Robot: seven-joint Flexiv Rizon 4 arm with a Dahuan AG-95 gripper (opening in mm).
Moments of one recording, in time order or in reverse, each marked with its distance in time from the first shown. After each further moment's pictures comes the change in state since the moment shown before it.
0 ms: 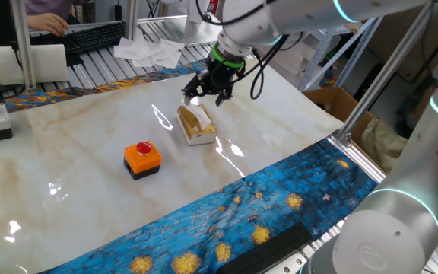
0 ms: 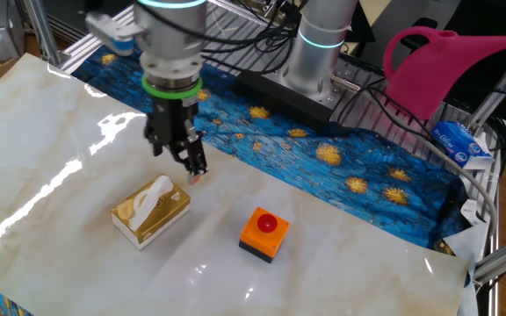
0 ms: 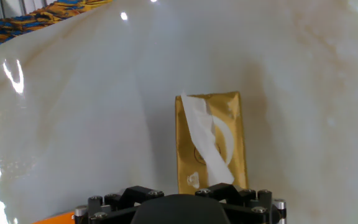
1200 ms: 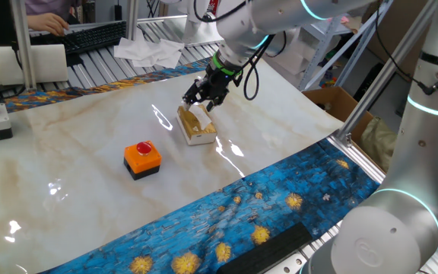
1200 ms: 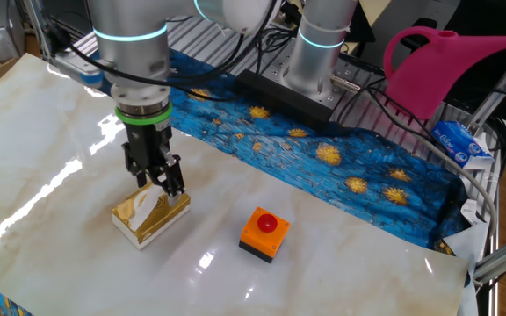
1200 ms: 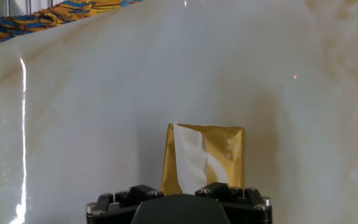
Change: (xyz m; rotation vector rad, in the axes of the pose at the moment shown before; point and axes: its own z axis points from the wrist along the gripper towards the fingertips) arm -0.024 -0.021 0.053 -0.069 -0.023 -0.082
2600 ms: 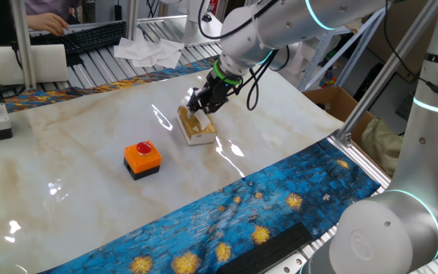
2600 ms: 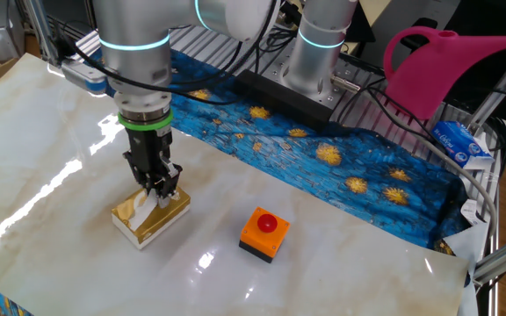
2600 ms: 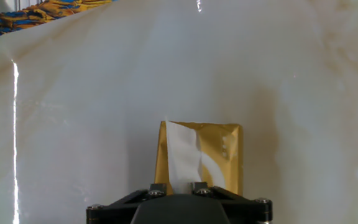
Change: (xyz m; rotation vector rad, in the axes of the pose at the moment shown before) arm 0.002 -0.006 0.020 -0.010 -0.014 0.005
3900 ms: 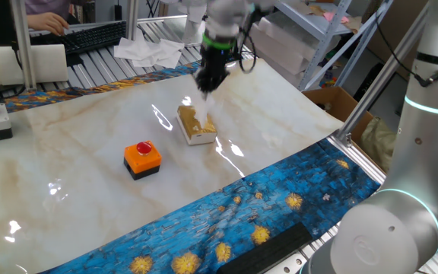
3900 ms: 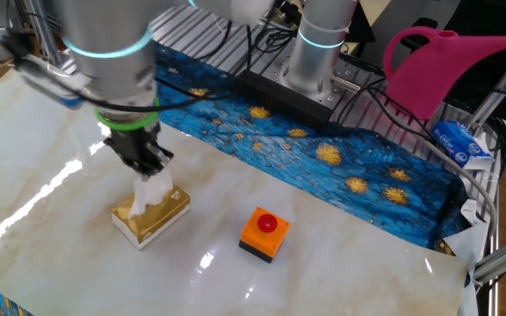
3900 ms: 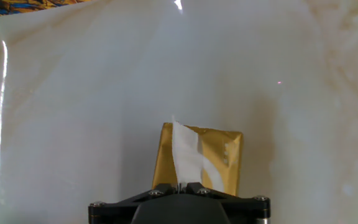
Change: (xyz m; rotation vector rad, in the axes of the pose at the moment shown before) arm -0.017 -0.001 -0.089 0.188 0.307 -0.117
